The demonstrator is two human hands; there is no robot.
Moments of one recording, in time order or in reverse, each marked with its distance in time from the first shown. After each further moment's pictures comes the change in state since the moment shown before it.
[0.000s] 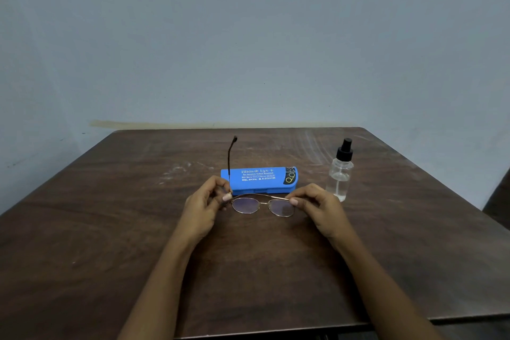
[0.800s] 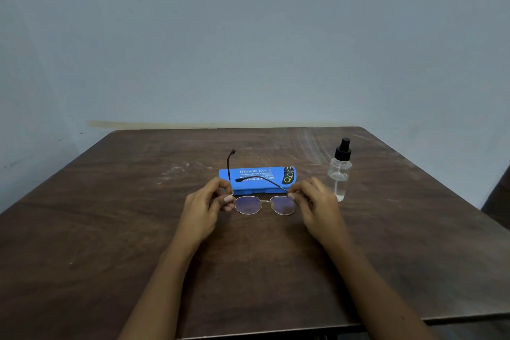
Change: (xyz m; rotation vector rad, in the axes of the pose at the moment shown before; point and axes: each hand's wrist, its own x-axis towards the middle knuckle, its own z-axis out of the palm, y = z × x) left_hand 0.001 -0.003 0.003 0.166 0.042 0.142; right_hand 0.001 0.002 0.008 -0.388 0.180 -0.246
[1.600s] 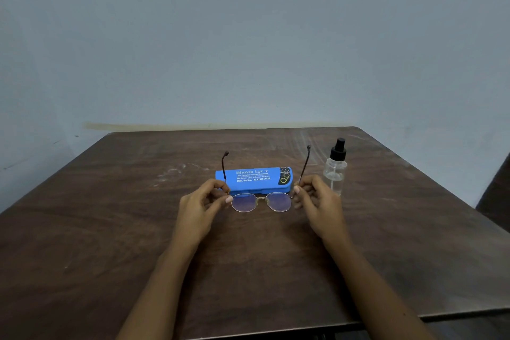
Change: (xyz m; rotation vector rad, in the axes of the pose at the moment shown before) left_hand -0.001 0.003 0.002 -0.064 0.079 -0.058; right_hand 0.000 0.006 -0.001 0.341 0.056 0.192
